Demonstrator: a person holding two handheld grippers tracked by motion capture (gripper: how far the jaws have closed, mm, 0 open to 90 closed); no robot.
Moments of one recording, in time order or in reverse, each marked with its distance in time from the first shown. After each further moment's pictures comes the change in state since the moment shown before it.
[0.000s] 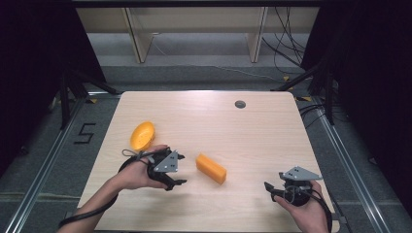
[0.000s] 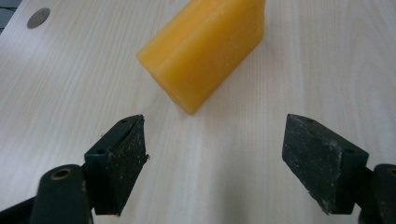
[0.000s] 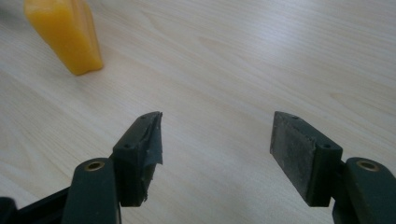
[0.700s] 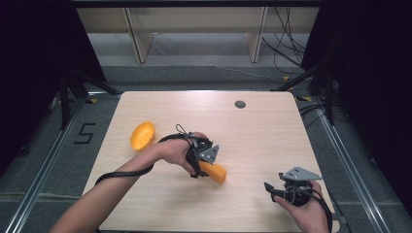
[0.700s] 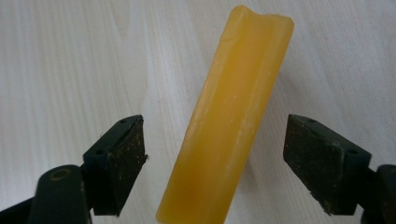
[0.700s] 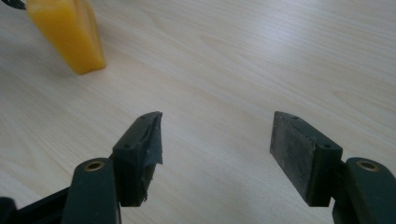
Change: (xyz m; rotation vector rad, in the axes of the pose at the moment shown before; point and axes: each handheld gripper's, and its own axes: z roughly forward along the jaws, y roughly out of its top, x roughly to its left) left arm 0.034 0.079 0.072 0.186 -0.246 0.241; right arm 0.000 -0.001 0.000 0.002 0.008 0.012
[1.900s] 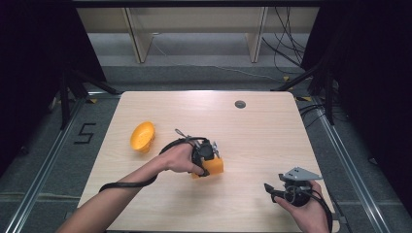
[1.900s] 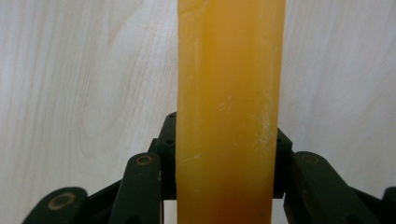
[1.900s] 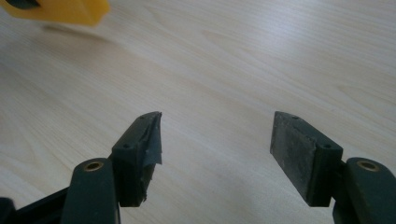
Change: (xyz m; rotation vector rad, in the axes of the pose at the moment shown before) left arm -0.014 0.000 -0.014 0.145 0.014 -0.685; right arm -0.002 -0.002 0.002 0.002 0.005 -0.009
